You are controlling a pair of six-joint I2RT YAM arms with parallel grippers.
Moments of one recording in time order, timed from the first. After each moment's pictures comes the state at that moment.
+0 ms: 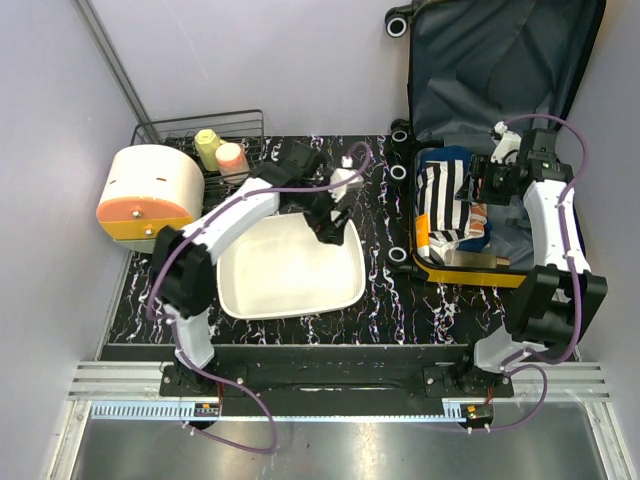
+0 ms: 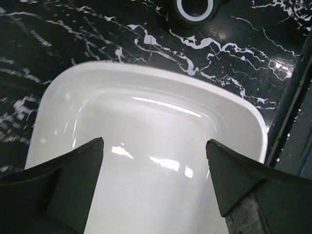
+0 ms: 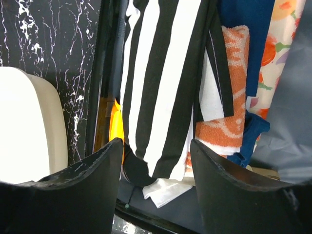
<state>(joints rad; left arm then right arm) -0.60 1.90 1.68 -0.80 0.54 0.38 -0.22 1.55 1.49 -0.84 -0.44 -0.06</state>
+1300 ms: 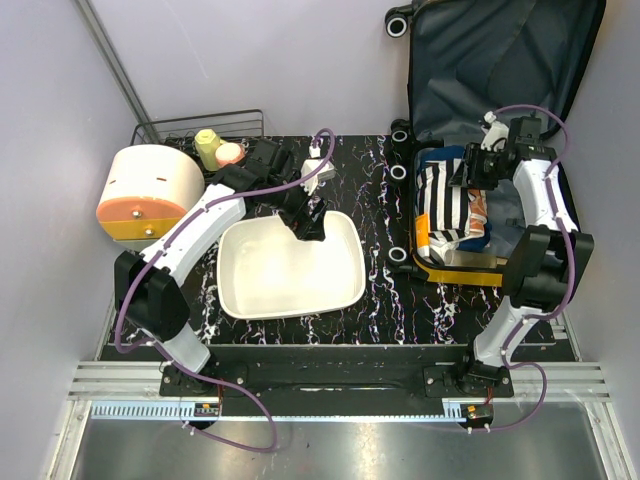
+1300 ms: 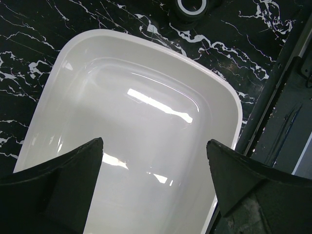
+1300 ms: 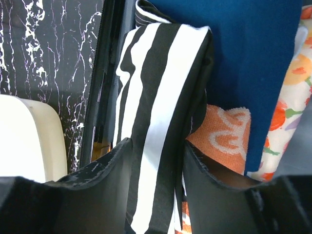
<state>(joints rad) -0.50 1.64 1.54 -0.83 0.58 0.30 -0.20 1.82 1.65 -0.75 -0.50 -0.04</state>
